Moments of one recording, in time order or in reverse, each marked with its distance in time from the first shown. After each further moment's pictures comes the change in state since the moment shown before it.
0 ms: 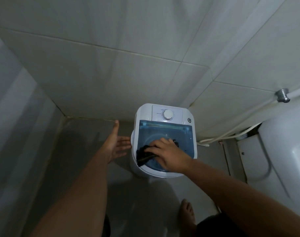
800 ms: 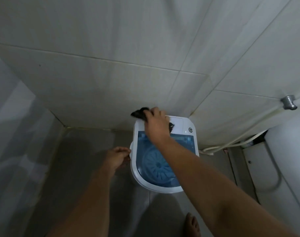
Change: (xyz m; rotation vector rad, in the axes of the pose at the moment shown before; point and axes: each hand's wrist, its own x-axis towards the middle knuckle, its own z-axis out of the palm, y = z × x) left_hand 0.023 -0.013 0.019 0.038 0.164 0.116; right_hand 0.141 0.039 -0.009 -0.117 0.294 0.576
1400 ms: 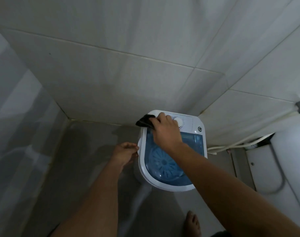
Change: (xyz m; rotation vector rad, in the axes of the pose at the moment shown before) left_hand 0.007 -0.006 -0.004 -0.066 -0.032 0.022; right_hand -0.031 -0.004 -0.007 -0.144 -0.050 -0.139
